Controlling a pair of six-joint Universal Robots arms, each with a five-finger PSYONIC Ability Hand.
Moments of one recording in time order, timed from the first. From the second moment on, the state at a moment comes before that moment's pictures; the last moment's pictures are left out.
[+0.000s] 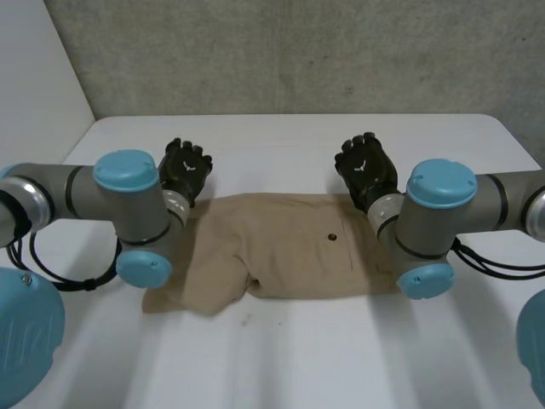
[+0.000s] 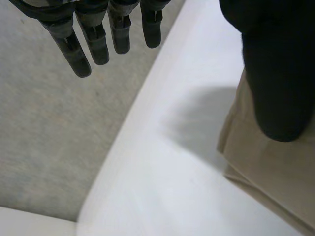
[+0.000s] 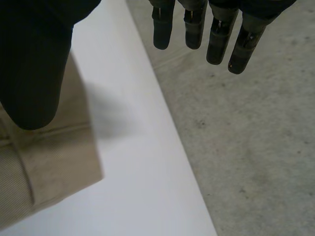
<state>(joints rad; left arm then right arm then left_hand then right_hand) 4.27 -2.47 -1.04 3.39 -1.68 3.94 2.04 -0.72 1.13 -0.36 1.54 2.31 0.20 0.21 0.21 0.20 0.05 0.21 0.23 0.21 0.23 0.07</state>
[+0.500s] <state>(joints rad) 4.26 -1.99 -1.61 3.33 -1.61 3.49 1.90 -1.16 1.58 0.03 1.39 2.70 0.37 0.36 0.35 0.36 0.18 0.44 0.52 0.52 0.52 0.33</state>
